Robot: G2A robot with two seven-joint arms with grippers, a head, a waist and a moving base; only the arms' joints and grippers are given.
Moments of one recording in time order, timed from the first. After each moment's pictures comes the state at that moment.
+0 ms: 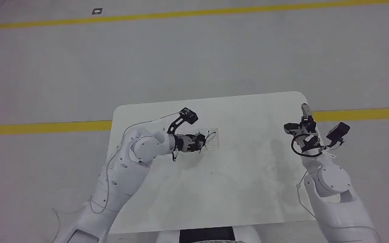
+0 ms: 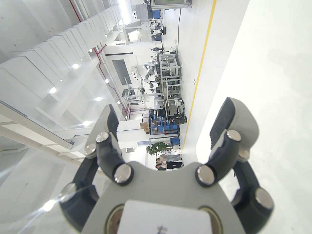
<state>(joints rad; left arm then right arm) 1.13 -1.25 -1.09 -1.52 0.53 -0.34 -1.03 -1.73 -1.15 1.60 -1.80 0.42 0.00 0.00</state>
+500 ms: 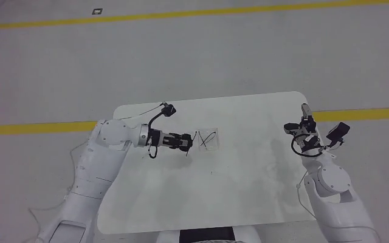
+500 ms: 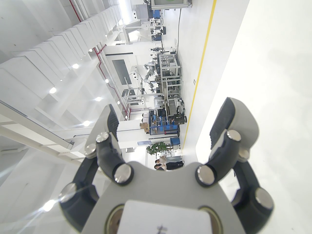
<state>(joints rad) 1.06 -1.17 -1.20 -1.39 -0.03 -0.34 -1.39 -1.73 -1.15 1.60 -1.80 0.42 0.00 0.00</state>
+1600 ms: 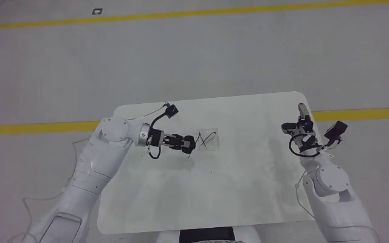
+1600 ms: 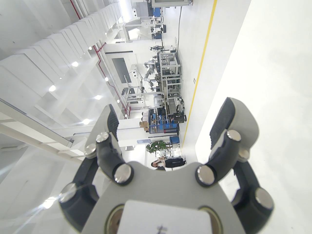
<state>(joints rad) 0.99 -1.12 -1.06 -1.31 -0.25 -0.34 -1.39 -1.72 -1.15 1.57 -1.80 0.38 0.00 0.04</state>
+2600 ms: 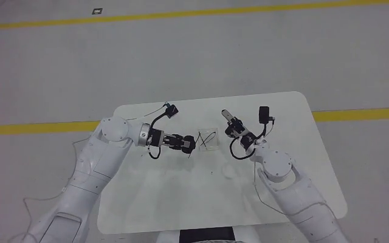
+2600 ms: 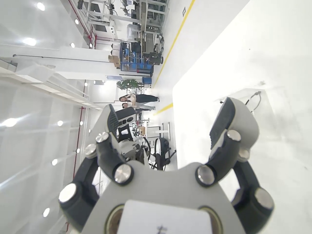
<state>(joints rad) 0.99 -1.12 -1.06 -1.31 -0.25 -0.34 -1.39 -1.45 -1.20 1.15 -1.71 0.08 0.13 0.18</state>
